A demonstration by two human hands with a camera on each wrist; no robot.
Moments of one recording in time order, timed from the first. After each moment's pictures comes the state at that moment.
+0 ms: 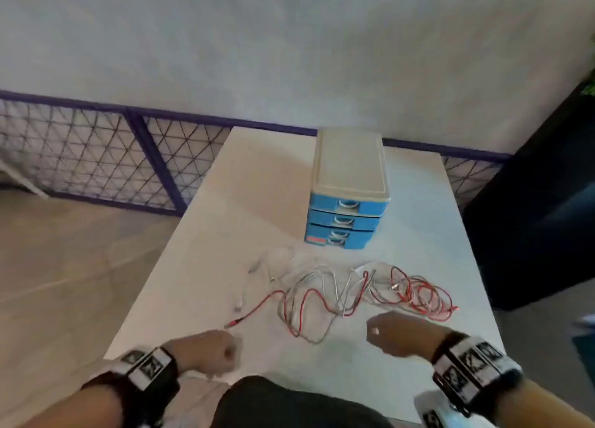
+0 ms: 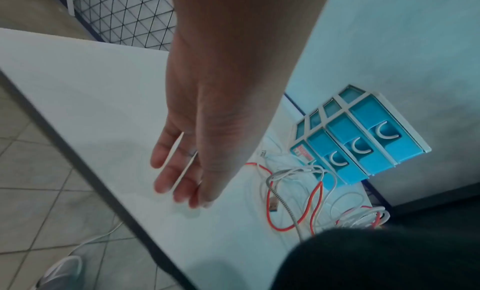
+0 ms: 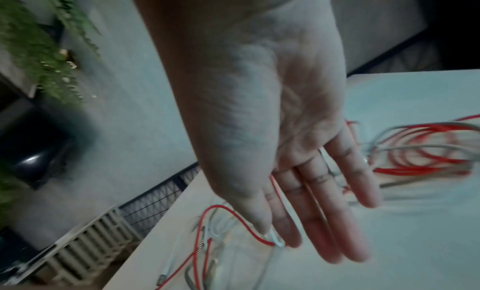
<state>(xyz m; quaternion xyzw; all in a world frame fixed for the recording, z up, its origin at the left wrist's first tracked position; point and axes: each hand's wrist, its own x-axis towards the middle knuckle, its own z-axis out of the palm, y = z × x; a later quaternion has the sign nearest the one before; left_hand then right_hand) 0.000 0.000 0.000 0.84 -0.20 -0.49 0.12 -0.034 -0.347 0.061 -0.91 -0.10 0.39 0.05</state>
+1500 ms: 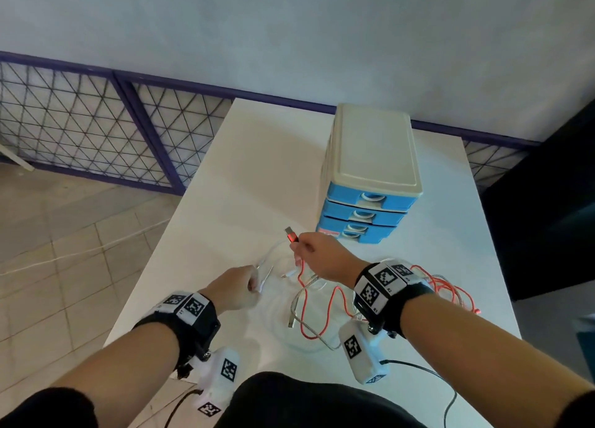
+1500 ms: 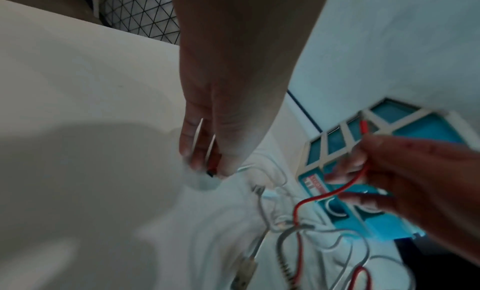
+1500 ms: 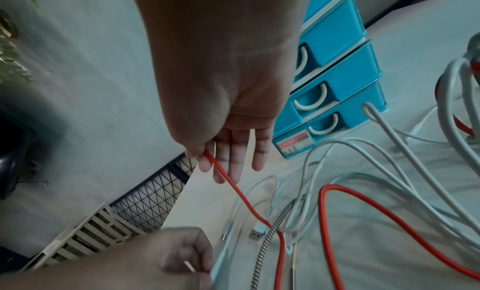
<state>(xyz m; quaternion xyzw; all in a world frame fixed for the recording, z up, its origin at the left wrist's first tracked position) 0.092 -0.019 -0.034 0.90 -0.10 -0.32 0.29 0.099 -0.232 0.040 -0.89 -0.05 0.22 0.41</state>
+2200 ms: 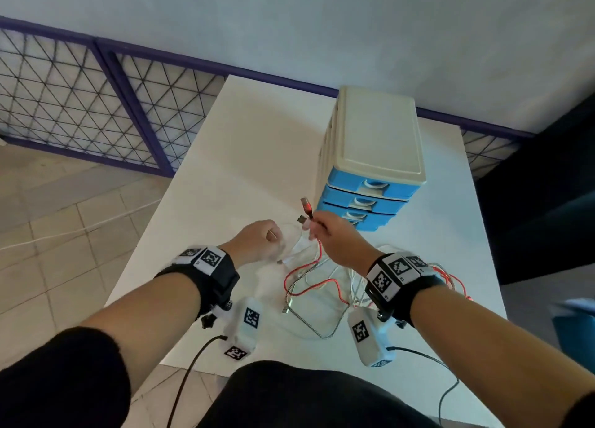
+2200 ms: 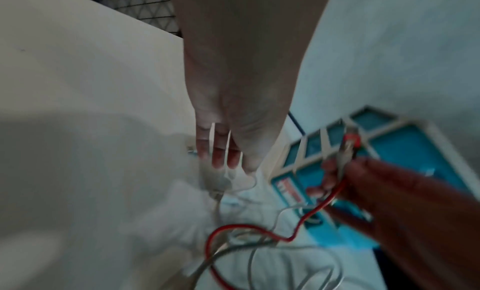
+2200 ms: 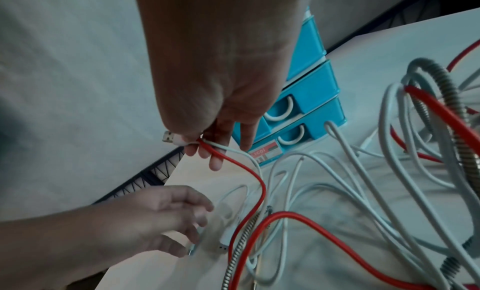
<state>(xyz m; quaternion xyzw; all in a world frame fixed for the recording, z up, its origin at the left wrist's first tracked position) 0.140 -0.064 -0.017 0.88 -0.07 -0.28 0.38 0.105 -0.255 0.028 -0.91 -0.05 0.13 0.38</state>
